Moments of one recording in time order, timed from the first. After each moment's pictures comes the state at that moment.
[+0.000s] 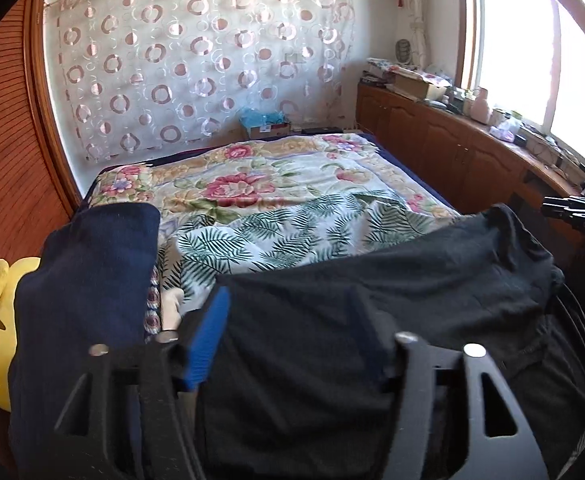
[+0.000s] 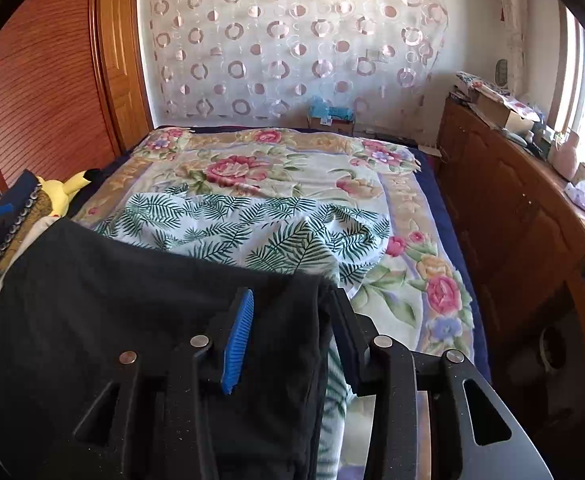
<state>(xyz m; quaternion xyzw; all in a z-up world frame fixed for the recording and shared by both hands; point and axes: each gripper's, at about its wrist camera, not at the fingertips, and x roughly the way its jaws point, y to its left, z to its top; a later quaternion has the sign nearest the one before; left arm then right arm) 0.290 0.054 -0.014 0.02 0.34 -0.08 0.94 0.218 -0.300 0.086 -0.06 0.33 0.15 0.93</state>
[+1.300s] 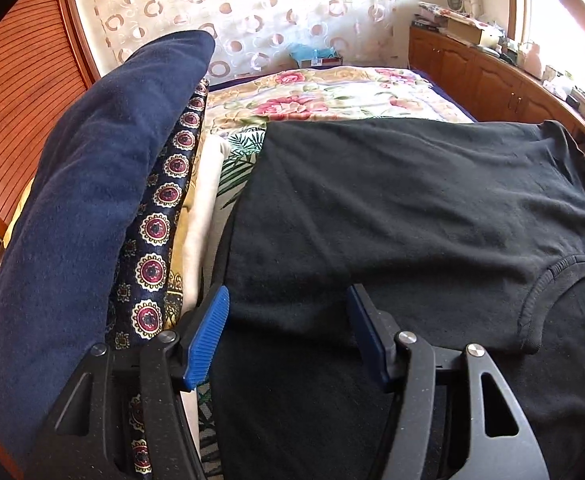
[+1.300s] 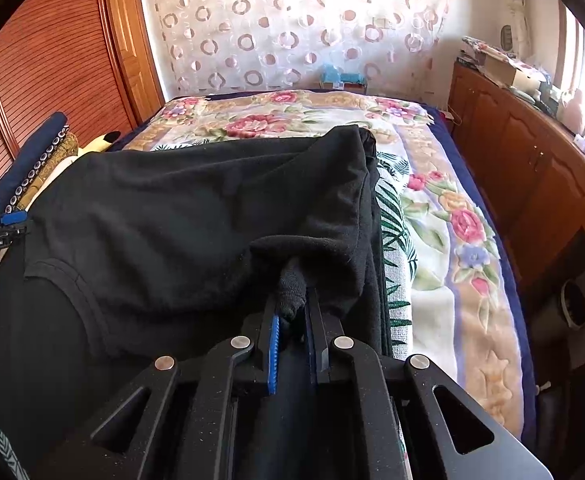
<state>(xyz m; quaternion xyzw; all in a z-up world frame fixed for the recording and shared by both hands) 0.245 0.067 -0.097 0.04 0.44 0.02 0.90 0.161 -0.296 0.025 -0.05 0.37 0.16 0.91</state>
